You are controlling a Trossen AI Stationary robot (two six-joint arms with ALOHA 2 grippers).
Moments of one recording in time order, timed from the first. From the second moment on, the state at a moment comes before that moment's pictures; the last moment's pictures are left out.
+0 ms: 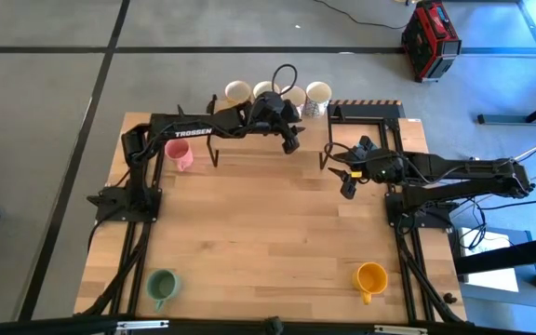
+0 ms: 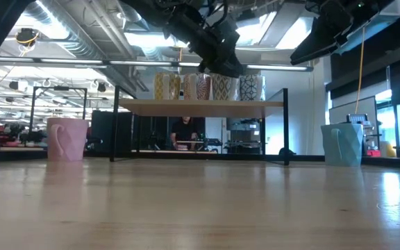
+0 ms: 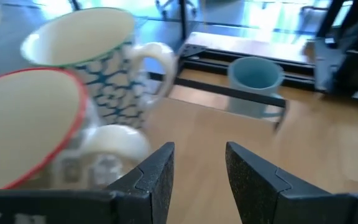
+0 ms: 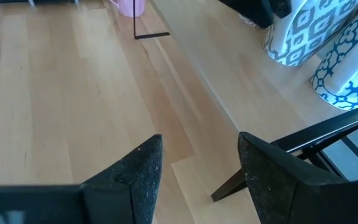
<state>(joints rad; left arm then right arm) 0.38 1.90 1.61 -0.16 -0.03 0.06 -0.05 0.85 0.74 -0.47 0.36 0.08</state>
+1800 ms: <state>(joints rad) 0.14 1.40 1.54 -0.65 -0.04 0.00 -0.05 0.85 0.74 -0.48 0.27 0.12</state>
